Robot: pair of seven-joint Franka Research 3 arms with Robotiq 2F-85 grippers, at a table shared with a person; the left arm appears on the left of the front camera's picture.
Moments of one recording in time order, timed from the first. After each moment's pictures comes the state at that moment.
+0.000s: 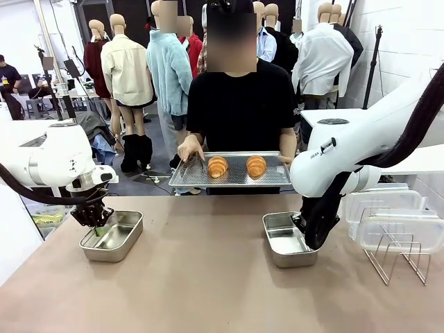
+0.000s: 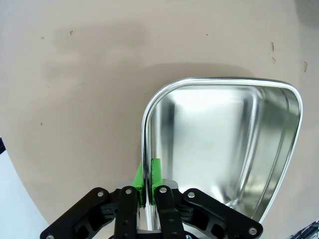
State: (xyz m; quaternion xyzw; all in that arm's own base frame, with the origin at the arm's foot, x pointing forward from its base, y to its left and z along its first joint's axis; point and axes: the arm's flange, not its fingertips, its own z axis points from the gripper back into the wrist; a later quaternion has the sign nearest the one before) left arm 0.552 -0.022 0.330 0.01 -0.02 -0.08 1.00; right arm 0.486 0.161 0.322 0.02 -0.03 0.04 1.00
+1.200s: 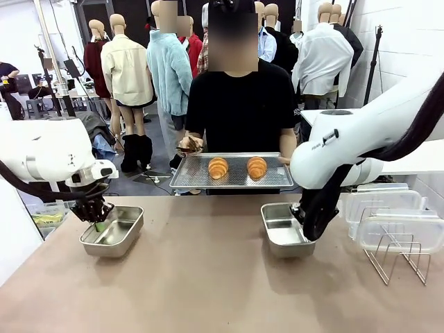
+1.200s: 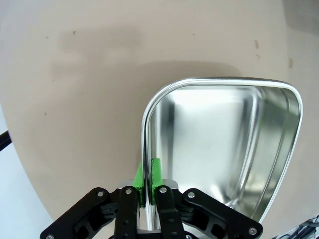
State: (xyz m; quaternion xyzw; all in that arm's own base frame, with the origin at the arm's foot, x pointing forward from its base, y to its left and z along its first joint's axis) left arm 0.544 -0.030 0.356 0.01 -0.03 -0.08 1.00; right arm 0.487 0.162 0.354 0.04 -0.06 0.03 1.00
